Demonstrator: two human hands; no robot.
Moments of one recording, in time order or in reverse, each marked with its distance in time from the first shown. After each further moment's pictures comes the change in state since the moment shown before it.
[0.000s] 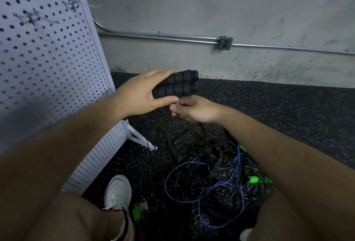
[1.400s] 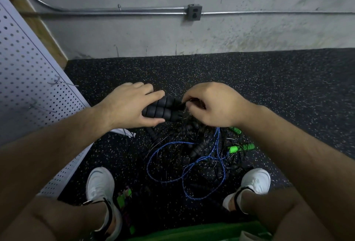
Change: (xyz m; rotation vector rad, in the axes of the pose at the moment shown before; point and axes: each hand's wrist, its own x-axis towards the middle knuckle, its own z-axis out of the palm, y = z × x) left_hand 0.009 0.045 0.086 0.447 -0.184 0.321; right_hand -0.113 0.068 -0.031 -0.718 0.374 -0.216
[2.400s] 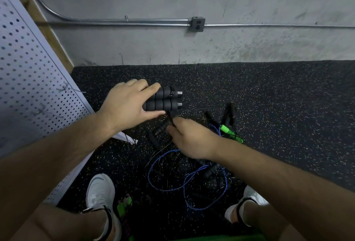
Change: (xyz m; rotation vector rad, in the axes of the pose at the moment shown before) left_hand -0.003 -0.006 -0.009 0.010 0.167 -0.241; right_hand 0.007 -0.052 0.054 0.494 -0.248 0.333
